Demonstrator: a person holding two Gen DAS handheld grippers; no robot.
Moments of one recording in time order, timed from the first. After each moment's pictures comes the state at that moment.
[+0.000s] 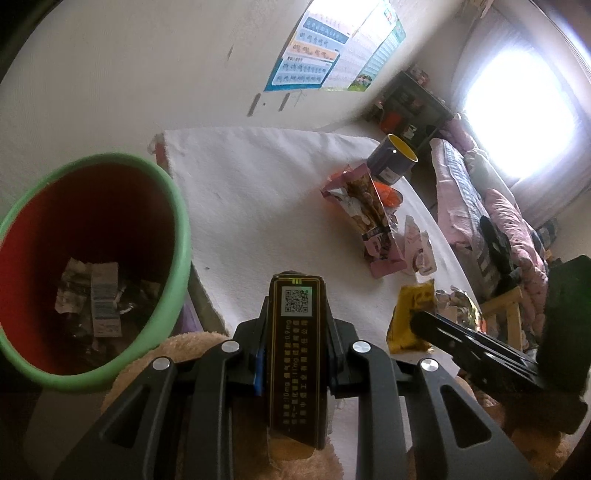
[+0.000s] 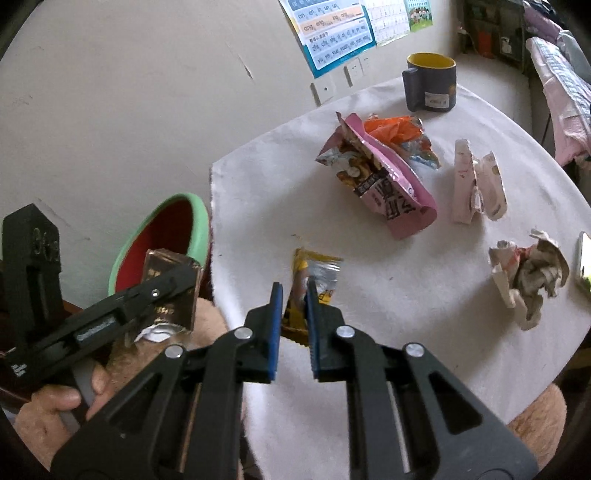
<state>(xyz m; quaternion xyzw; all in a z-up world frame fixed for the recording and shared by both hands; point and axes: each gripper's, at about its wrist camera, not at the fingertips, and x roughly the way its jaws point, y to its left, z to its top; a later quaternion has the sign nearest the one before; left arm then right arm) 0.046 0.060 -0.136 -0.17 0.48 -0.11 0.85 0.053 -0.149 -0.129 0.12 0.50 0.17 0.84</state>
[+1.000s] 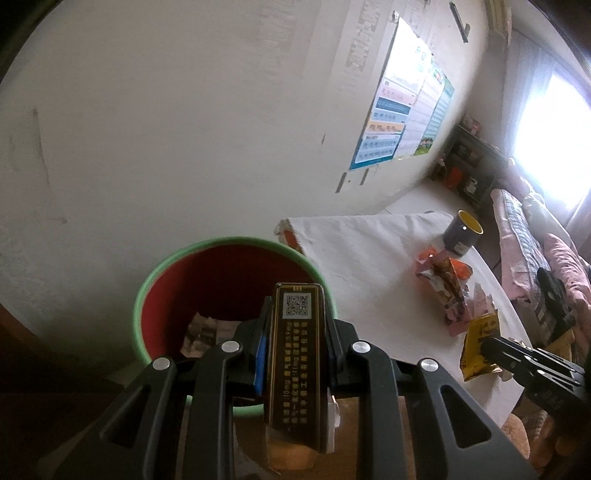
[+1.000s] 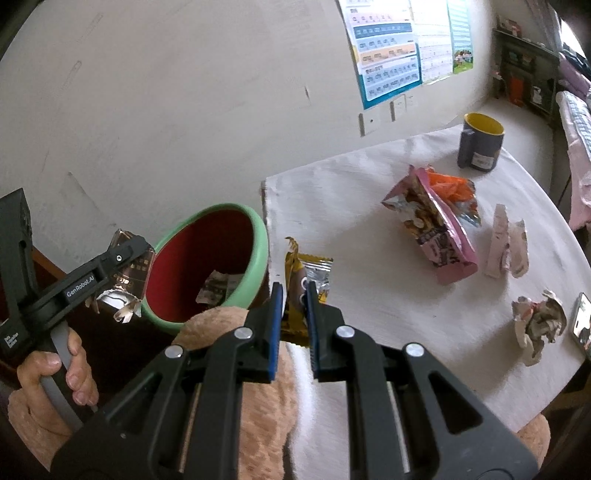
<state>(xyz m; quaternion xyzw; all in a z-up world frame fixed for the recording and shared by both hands) 0.009 0.154 -0.073 -0.12 0.39 0.05 0.91 0.048 -0.086 -0.085 0.06 0.45 0.21 0.86</state>
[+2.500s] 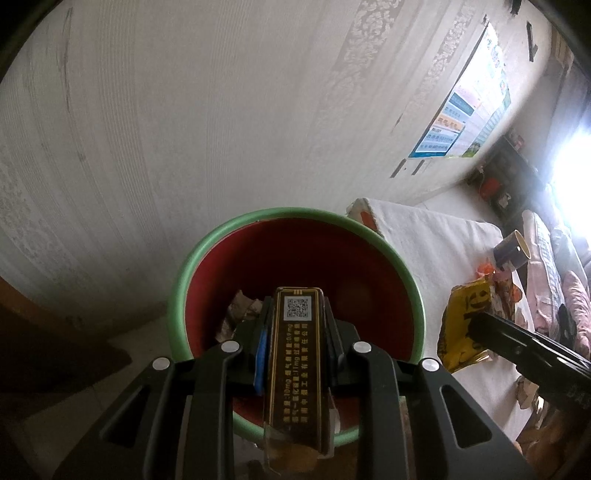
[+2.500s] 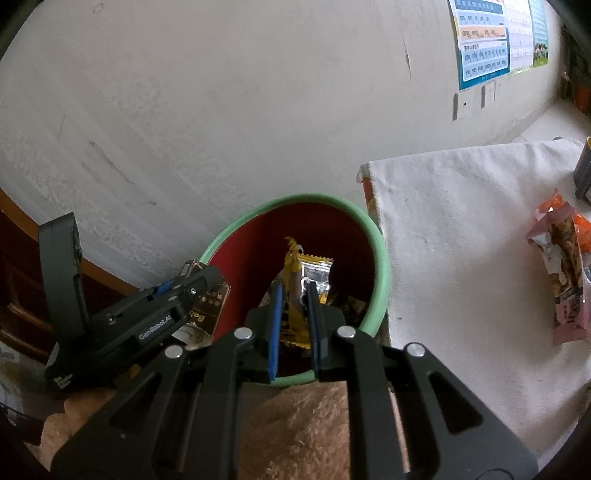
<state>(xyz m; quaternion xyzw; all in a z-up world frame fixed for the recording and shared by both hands) 0.039 0.237 -0.134 -0.20 0.44 0.10 0.87 0.108 0.042 -0.107 0.05 0.50 0.32 0.80</state>
